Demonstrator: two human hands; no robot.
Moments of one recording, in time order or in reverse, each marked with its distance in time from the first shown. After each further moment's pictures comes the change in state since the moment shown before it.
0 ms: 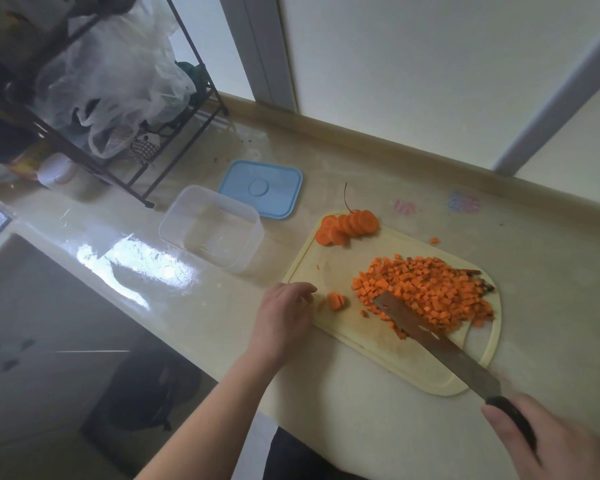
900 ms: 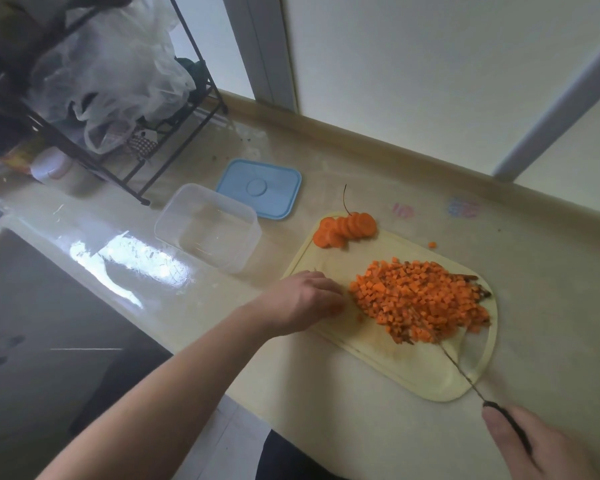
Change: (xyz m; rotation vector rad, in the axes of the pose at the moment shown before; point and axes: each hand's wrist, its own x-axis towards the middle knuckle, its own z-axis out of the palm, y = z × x) left_hand 0.059 0.002 -0.004 0.165 -0.490 0.723; right_hand 0.001 -0.021 -0.016 0.181 -0.239 0.361
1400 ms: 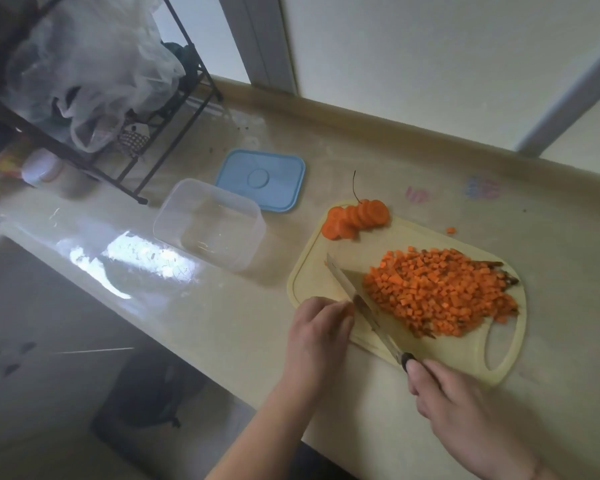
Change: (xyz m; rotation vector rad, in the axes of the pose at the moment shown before) left_hand -0.030 0.060 0.072 -0.167 0.610 -0.636; right_hand 0.017 -0.065 0.062 0.218 -0.404 -0.094
